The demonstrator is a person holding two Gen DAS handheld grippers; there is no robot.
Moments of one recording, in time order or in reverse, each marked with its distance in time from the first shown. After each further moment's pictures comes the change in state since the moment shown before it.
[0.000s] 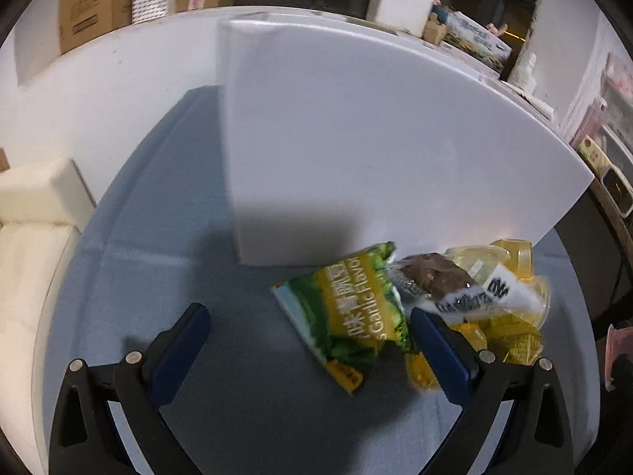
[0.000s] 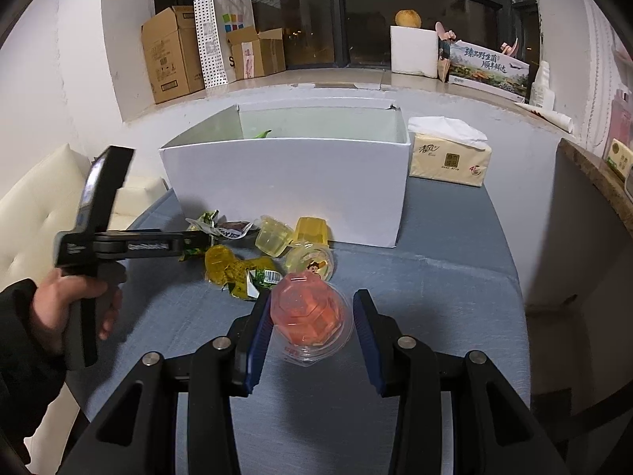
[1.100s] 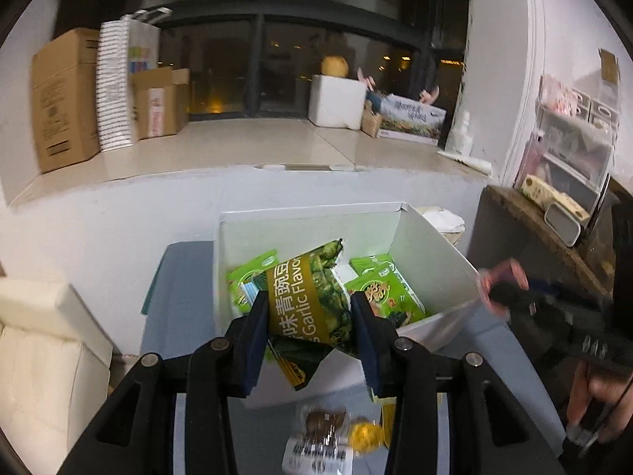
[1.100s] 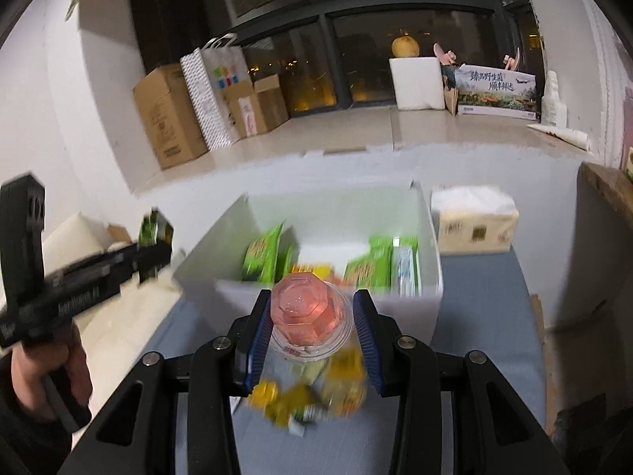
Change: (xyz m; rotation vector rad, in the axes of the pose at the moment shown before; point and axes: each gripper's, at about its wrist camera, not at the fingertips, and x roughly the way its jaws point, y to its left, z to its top) left arm -0.114 -0.031 0.106 0.170 -0.252 -0.097; right arm 0.018 -0.013 0.123 0.137 -0.129 0.090
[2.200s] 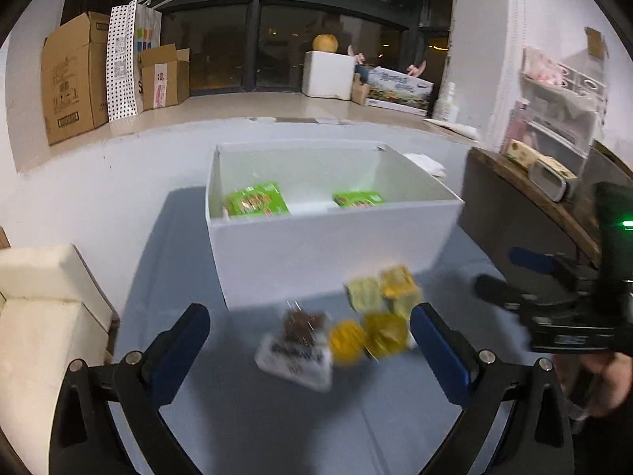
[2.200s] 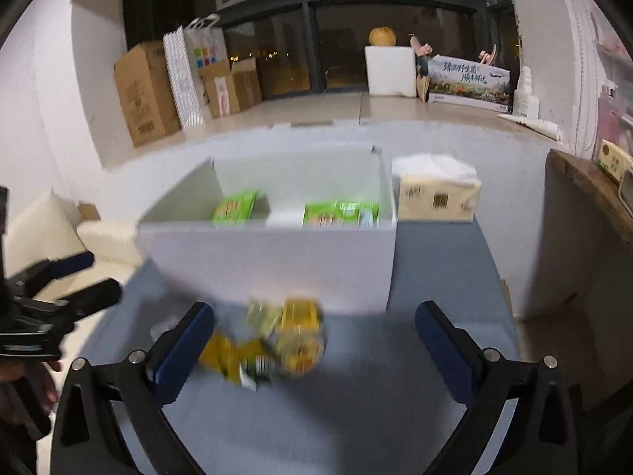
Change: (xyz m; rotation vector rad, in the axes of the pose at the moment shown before) left arm -0.057 -0.026 -0.112 -0.007 0.029 -0.005; right arm -0.017 0.001 -0.084 -0.064 0.050 -0.136
